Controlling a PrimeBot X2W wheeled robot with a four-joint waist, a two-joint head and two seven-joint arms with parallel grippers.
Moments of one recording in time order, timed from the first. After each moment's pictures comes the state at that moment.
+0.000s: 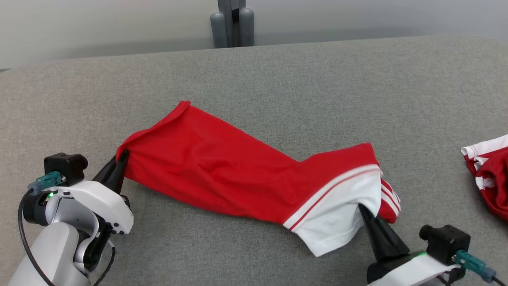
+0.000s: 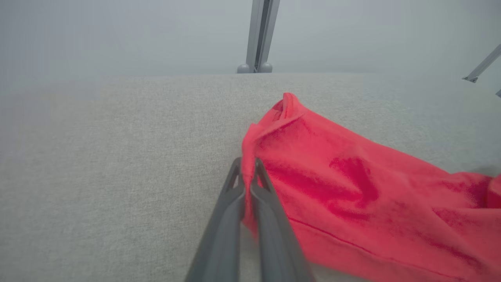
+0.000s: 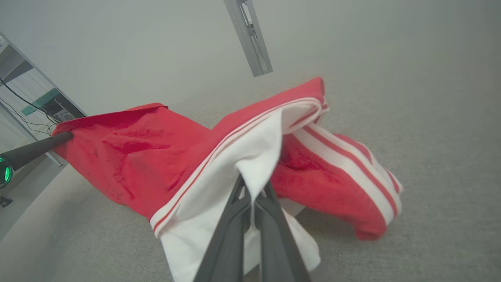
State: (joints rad) left arm -0.35 0.36 -0.30 0.39 -0.59 -0.05 0.06; right arm 0.05 -0.05 0.21 0.04 0.40 0.13 -0.06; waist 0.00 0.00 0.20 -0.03
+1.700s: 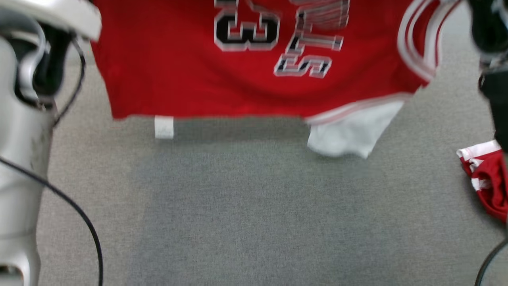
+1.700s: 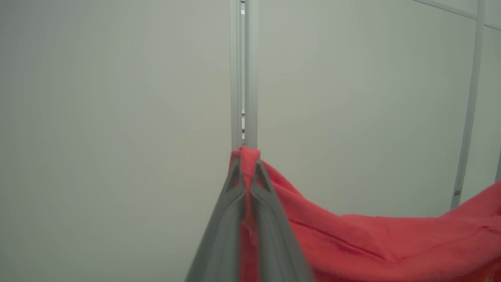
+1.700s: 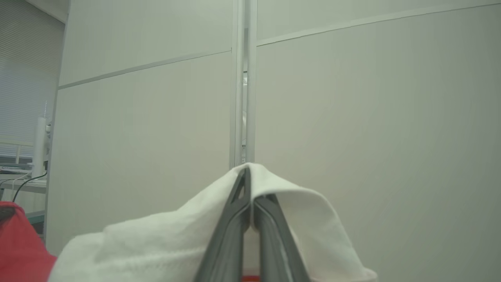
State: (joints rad) left arm -0.94 0.33 -0.25 0.23 -0.57 0.03 0.07; right arm -1.11 -0.21 0.26 0.39 0.46 0.13 -0.12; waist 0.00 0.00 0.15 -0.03
